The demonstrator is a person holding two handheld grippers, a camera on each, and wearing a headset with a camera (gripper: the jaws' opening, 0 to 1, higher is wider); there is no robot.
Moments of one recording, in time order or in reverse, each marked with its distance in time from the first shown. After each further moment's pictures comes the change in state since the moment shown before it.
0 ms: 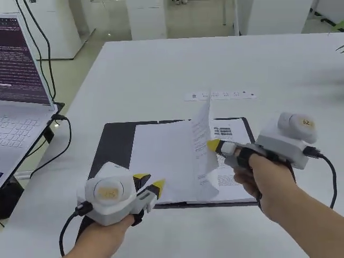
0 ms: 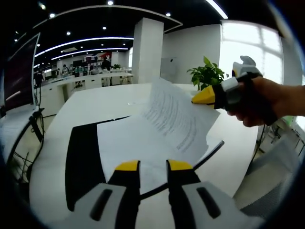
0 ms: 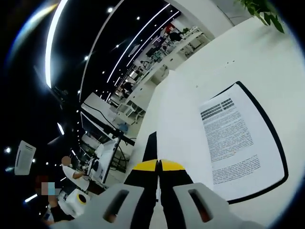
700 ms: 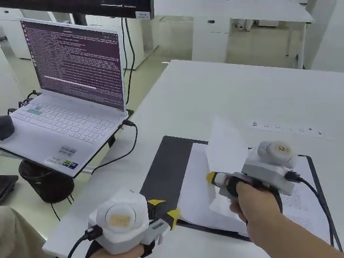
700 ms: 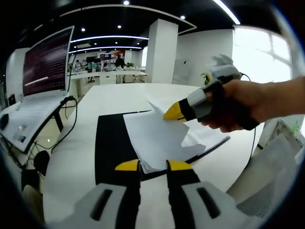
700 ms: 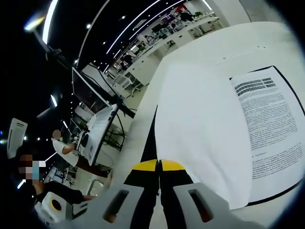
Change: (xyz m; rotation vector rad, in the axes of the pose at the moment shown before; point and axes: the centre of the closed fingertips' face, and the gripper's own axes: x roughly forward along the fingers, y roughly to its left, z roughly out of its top) left arm -0.072 0.054 -0.025 -0.075 -0.005 0.099; right arm 0.107 0.042 -0.079 -0.129 0.227 -0.059
